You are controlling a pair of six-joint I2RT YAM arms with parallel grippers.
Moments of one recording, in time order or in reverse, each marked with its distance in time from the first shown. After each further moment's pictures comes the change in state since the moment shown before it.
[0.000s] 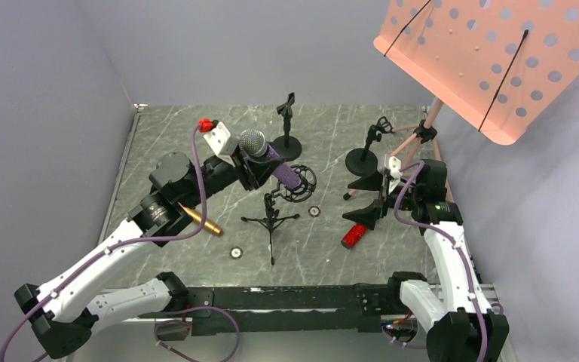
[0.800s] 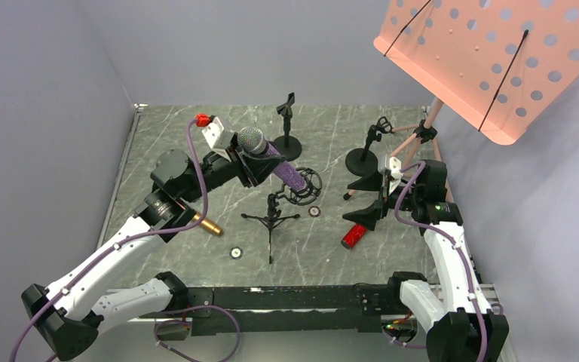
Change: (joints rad) left arm 0.104 0.018 -0.065 0.136 0.159 -0.143; right arm -0.003 -0.002 -0.003 0.000 -0.016 0.000
